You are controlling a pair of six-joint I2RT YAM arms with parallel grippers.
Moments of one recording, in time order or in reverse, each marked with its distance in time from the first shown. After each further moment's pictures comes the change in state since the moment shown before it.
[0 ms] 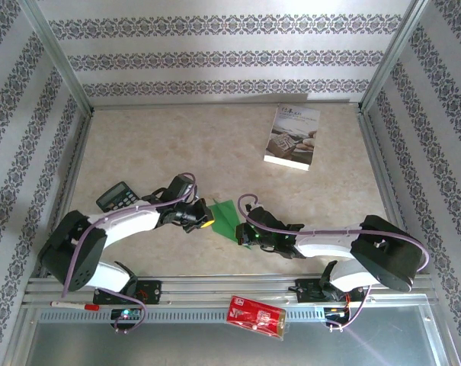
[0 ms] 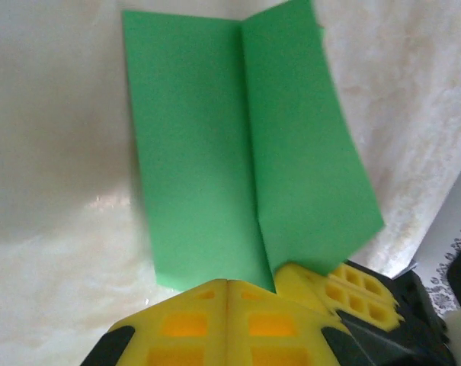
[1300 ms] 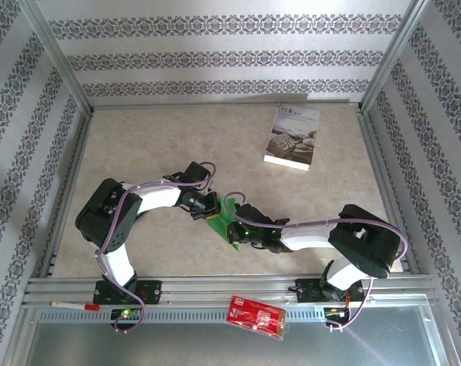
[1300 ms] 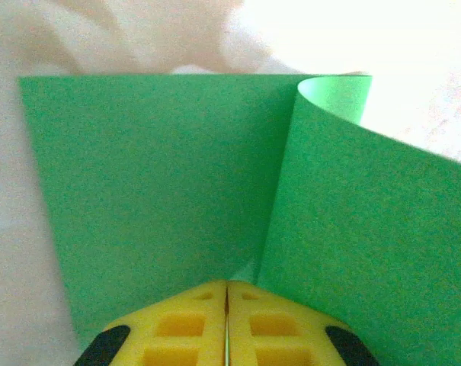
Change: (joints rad) left arm 0.044 0.322 0.259 -0.115 0.052 0.309; right arm 0.012 0.166 0.111 0.014 -0.039 -0.015
